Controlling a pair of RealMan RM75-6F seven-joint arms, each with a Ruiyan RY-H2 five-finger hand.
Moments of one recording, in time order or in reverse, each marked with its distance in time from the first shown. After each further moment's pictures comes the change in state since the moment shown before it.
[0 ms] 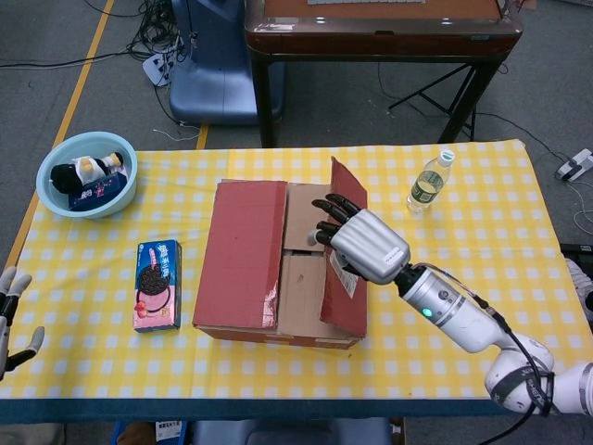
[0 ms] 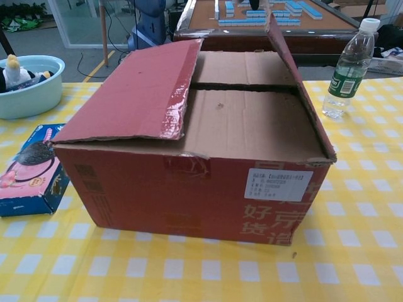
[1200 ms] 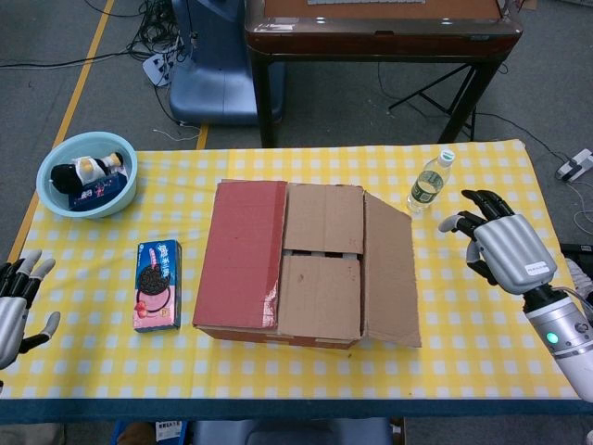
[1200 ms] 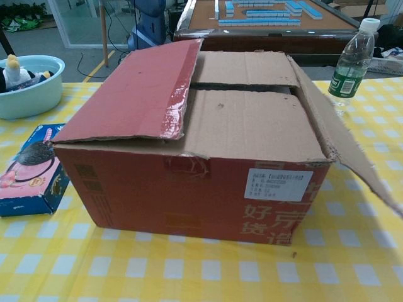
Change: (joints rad) left arm -0.097 0.081 -0.024 -0.024 0.055 -0.106 -0.033; right arm -0.359 0.279 -0.107 -0.054 0.029 0.233 0.130
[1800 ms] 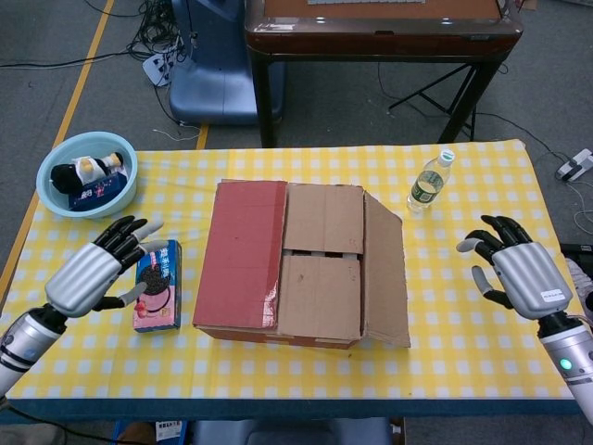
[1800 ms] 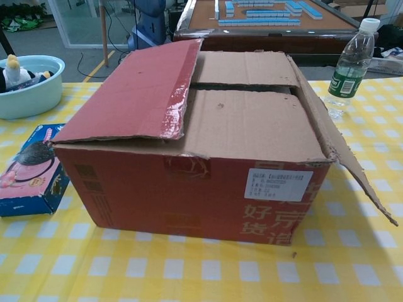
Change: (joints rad) left arm -0.378 0.035 -0.057 0.148 0.382 -0.210 -0.419; right arm -0.113 -0.064 -0.059 0.048 -0.066 0.086 -0.012
